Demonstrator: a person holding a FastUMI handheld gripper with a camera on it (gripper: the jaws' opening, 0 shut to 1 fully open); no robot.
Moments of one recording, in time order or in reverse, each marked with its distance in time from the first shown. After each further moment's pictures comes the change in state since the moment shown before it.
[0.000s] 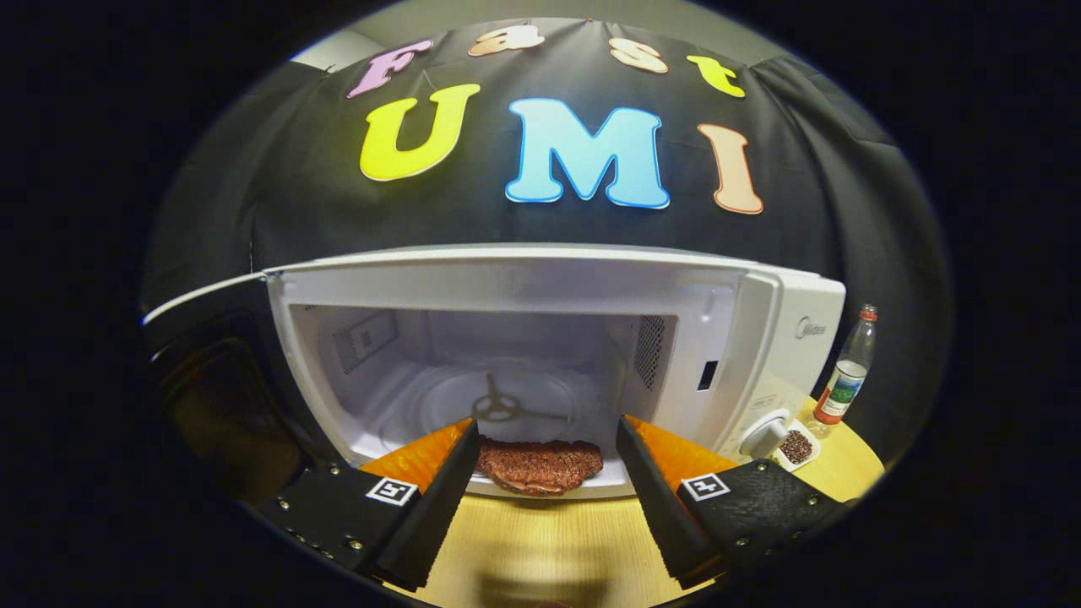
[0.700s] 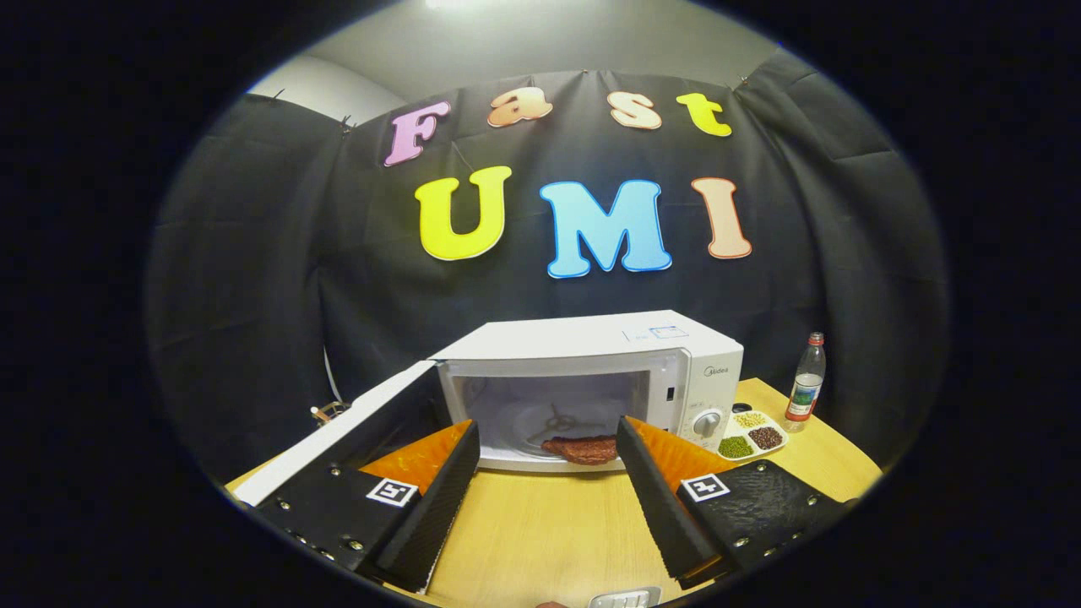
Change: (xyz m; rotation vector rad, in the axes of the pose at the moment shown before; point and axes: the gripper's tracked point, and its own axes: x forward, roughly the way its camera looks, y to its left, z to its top) arm -0.197 0.050 0.060 0.079 -0.134 0.128
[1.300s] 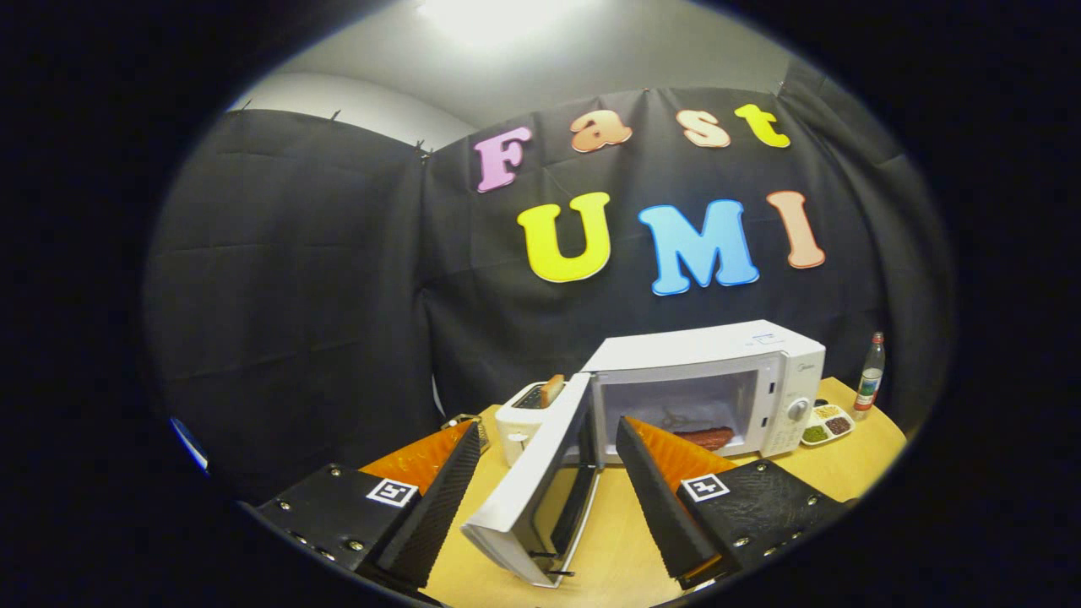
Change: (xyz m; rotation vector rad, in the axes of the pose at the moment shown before) arm -0.084 0.151 0.017 0.007 -0.052 0.296
